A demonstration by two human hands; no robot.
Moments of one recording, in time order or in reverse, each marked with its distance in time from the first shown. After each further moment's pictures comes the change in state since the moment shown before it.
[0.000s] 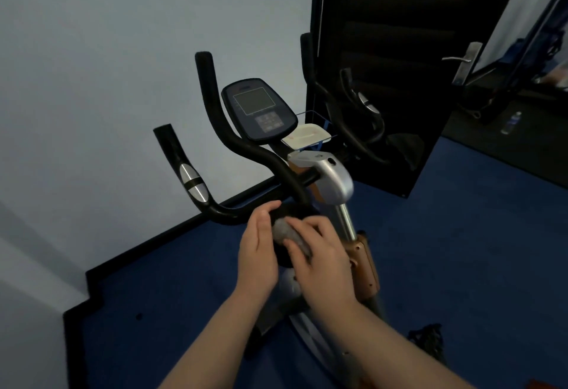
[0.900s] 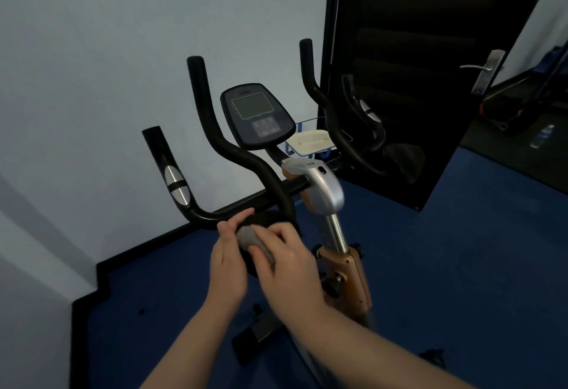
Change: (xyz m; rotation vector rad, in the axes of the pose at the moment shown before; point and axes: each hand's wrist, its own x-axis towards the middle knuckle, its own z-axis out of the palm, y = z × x) left_hand -0.003 -0.004 0.006 -0.056 0.145 0.002; right_hand 0.018 -0.006 -0.010 0.070 -0.237 -0.075
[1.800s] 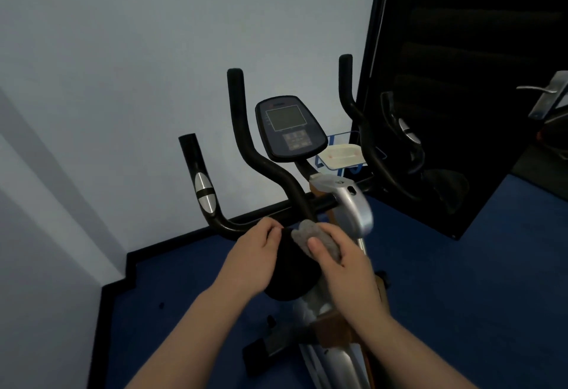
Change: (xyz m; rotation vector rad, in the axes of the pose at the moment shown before) left_hand 0.030 0.031 -0.001 0.622 -0.181 -0.081; right_hand 0.026 0.047 -0.034 0.373 -0.051 0.252
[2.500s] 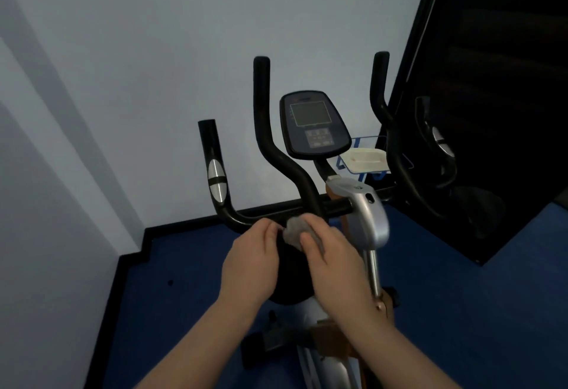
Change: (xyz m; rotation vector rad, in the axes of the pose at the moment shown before) left_hand -0.014 0.003 0.017 -0.007 0.314 -0.102; right_hand 0.021 -0.007 0.011 -0.372 -0.173 -0.106
